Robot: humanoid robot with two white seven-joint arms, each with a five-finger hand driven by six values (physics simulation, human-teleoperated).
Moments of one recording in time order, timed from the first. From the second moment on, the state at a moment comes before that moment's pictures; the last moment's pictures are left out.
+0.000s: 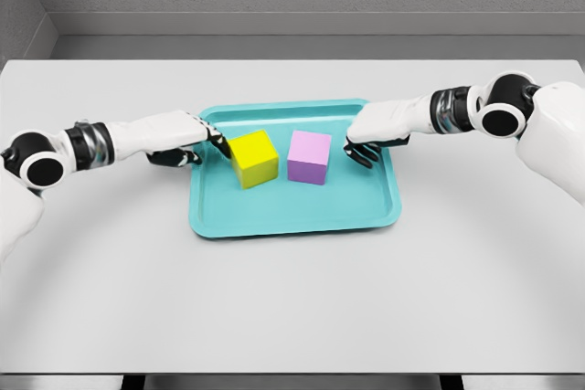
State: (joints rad) left arm -0.62 0.52 -0.51 -1.18 -0.47 -0.61 -0.59; right arm -1.01 -0.54 1.06 -1.10 0.39 -0.61 0.61
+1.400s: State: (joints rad) left arm -0.67 0.47 -0.51 -1.10 -0.47 -0.62 -0.62; right arm -1.00 -0.46 1.08 -1.06 0.39 -0.61 0.61
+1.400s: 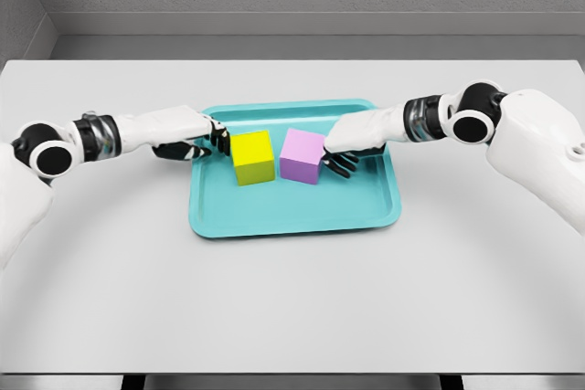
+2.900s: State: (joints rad) left arm -0.51 0.55 -0.54 -1.35 -0.37 -0.61 -0.61; right arm -1.15 -0.19 1.02 -0.81 0.78 -0.61 0.61
